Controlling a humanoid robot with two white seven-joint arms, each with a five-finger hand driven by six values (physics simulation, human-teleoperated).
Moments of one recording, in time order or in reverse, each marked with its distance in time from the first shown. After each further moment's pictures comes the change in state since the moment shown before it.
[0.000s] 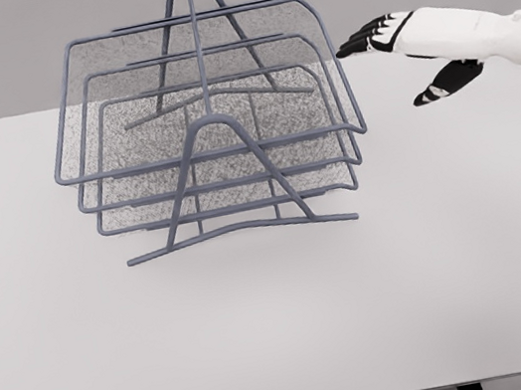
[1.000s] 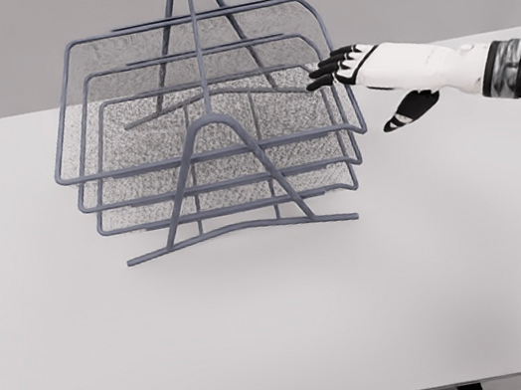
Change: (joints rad) left arm 0.000 0.000 0.001 0.000 0.000 0.000 0.000; right arm 0.023 0.113 0.012 0.051 0.126 0.011 -0.003
